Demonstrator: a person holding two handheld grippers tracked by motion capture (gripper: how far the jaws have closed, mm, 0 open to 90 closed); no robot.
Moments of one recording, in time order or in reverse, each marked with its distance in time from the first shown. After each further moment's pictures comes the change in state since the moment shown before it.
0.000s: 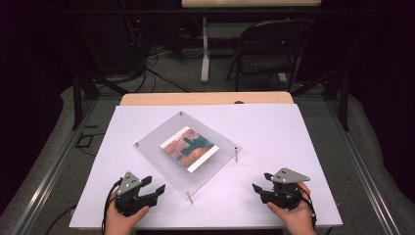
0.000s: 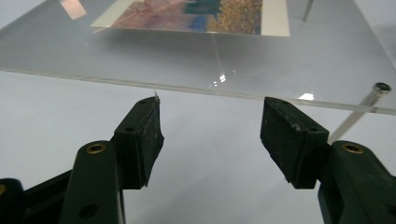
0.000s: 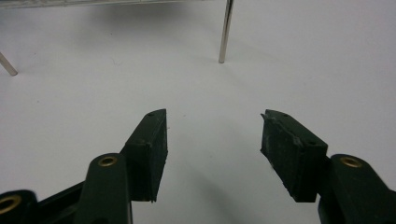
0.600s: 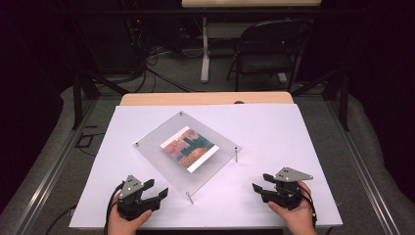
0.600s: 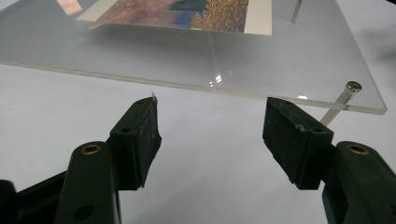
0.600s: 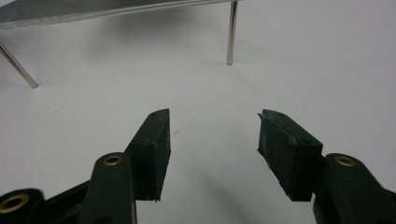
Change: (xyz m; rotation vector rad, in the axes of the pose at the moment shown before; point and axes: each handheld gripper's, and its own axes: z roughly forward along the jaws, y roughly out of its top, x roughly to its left) left arm -0.010 -0.003 -0.002 -0.008 -0.008 -0.041; right arm -0.006 -0.002 0.001 -0.016 0.058 0.069
